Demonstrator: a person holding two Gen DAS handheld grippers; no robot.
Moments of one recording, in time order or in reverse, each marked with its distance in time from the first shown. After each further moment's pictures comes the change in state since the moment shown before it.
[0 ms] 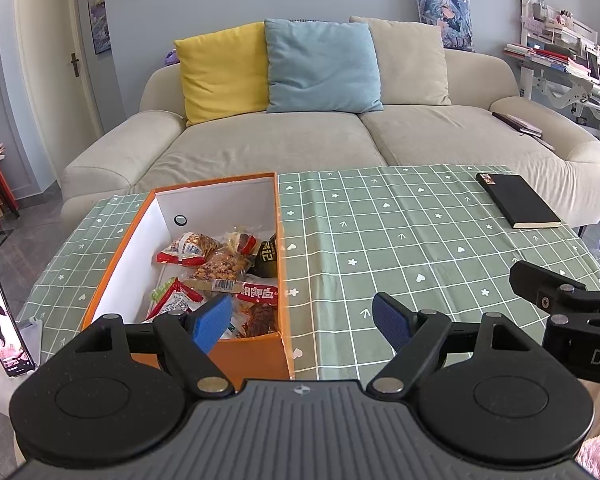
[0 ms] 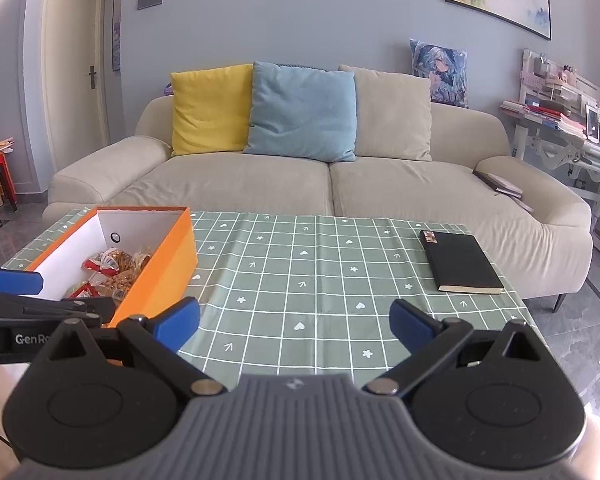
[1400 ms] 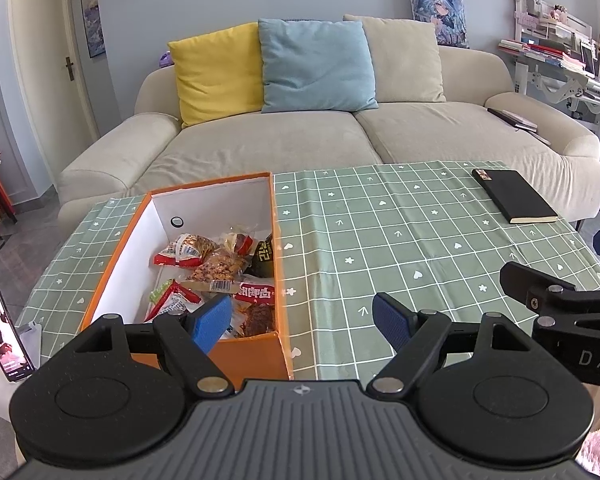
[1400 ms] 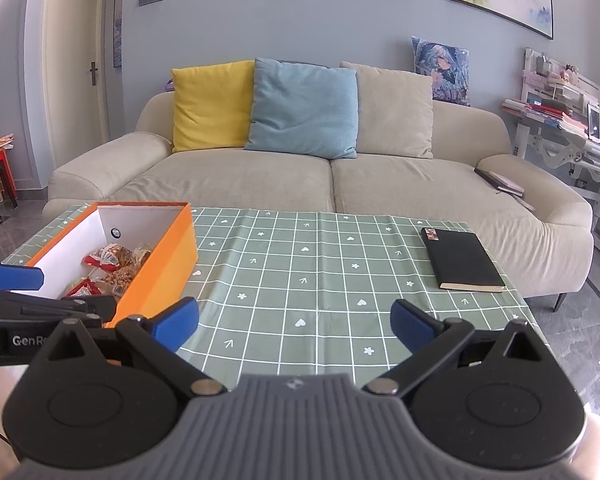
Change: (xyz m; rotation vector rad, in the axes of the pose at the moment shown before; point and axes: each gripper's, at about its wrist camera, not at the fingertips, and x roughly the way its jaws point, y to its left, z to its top) left arm 0.001 0.002 0.000 0.021 0.002 -0.013; right arm 0.003 0.001 -0.001 -0.006 0.012 0.003
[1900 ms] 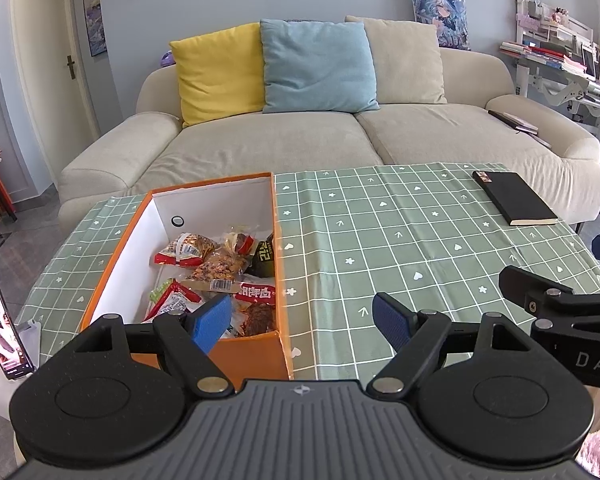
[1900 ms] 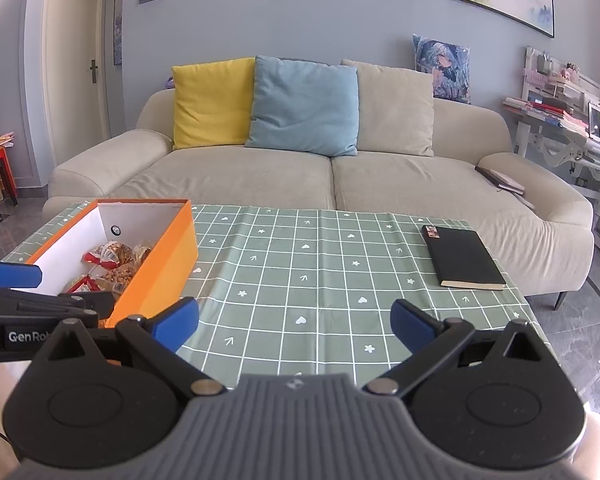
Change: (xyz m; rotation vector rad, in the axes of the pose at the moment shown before) left arm -0.002 0.002 0.001 -0.006 -0.004 -0.004; right arm 0.001 0.001 -0.002 0.001 0.005 0.000
